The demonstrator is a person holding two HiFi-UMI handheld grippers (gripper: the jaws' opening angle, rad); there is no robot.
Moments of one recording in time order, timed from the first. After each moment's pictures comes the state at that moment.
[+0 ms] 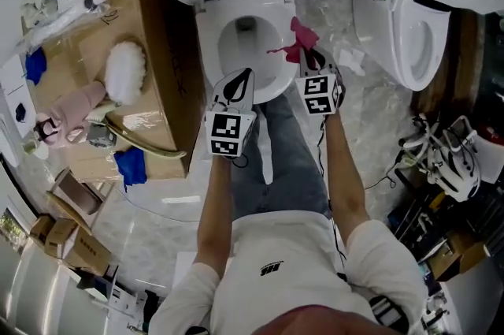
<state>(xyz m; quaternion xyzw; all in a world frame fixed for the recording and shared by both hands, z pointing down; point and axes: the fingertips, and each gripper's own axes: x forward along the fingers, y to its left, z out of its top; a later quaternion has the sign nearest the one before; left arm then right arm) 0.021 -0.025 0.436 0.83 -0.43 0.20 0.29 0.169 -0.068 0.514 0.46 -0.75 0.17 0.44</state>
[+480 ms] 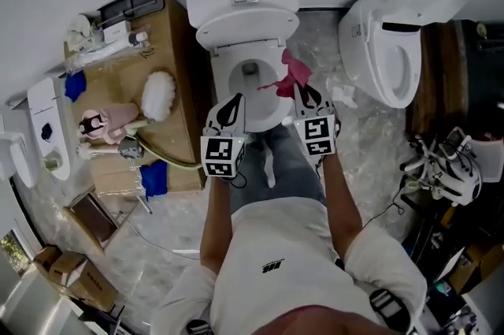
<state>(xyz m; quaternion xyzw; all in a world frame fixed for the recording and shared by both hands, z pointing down) -0.015 -0.022 0.264 0.84 -0.46 0.15 0.23 0.130 -0.042 0.295 0.50 -0.80 0.12 0.32</state>
